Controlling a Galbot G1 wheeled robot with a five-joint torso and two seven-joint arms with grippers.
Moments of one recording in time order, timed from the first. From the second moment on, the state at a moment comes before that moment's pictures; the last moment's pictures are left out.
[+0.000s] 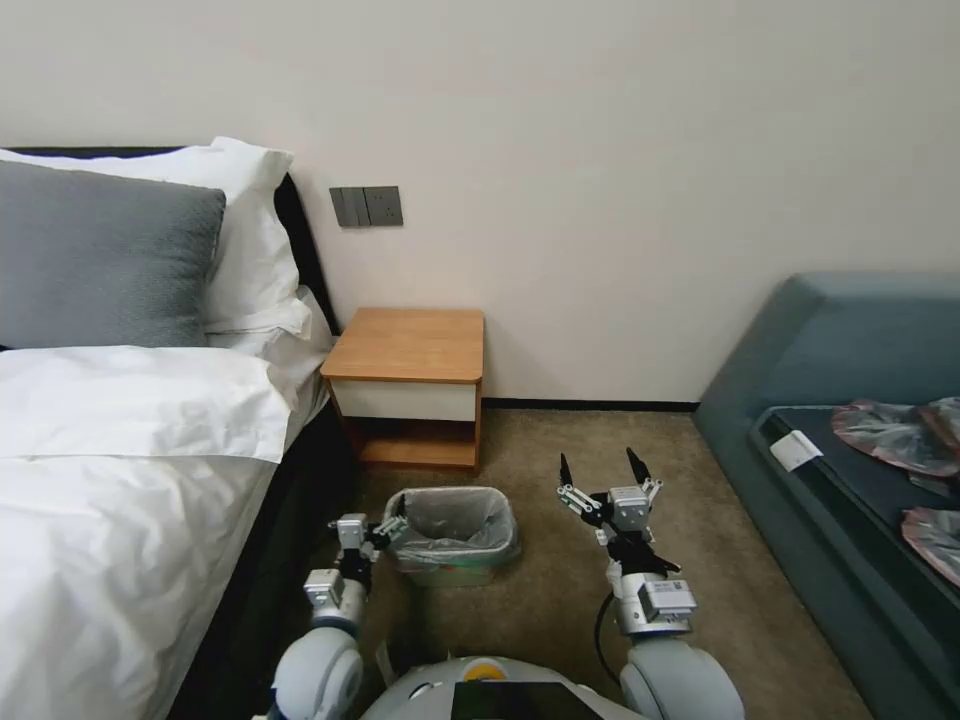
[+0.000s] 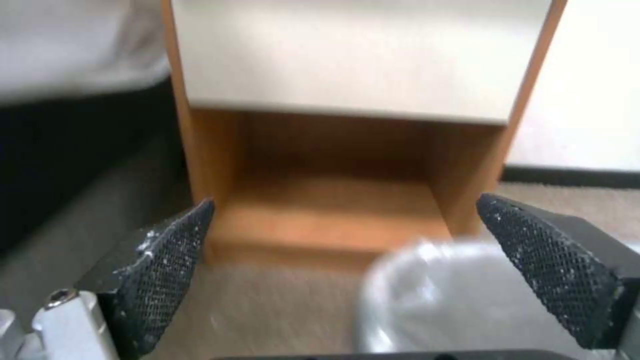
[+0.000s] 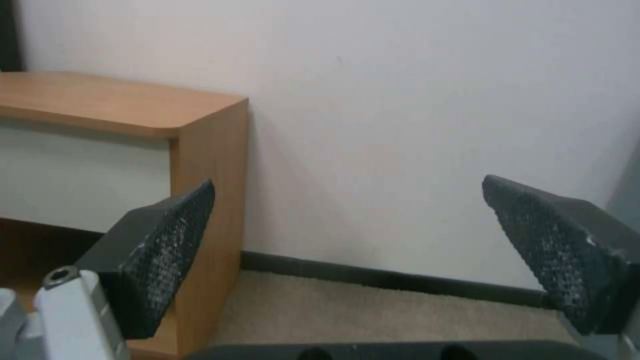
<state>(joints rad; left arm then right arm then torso) 1.69 -1.25 -0.42 -2.08 -0.29 -0.04 -0.22 -1.78 1.41 0.36 2.38 -0.15 -0.02 0.21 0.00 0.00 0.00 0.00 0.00</state>
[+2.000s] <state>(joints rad) 1.90 -1.36 -0.62 -2.35 -0.18 -0.21 0.00 -1.96 1.57 0.64 2.43 -0.02 0.16 -0.04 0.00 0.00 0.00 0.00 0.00</state>
